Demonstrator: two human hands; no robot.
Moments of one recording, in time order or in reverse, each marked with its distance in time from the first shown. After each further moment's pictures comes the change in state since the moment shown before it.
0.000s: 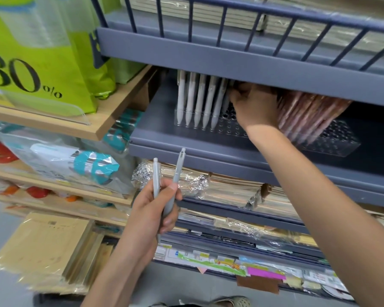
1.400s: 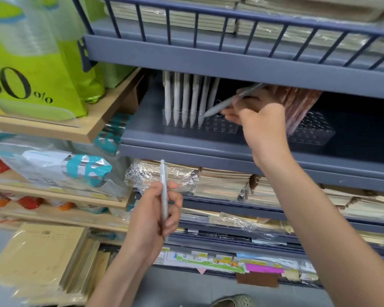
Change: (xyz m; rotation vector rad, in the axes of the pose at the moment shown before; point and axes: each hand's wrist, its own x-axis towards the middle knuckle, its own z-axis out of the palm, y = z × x) left_hand -0.012 -0.005 0.014 -0.125 -0.043 -0.106; right_hand -0.061 -0.003 -0.047 0.695 -0.015 0.183
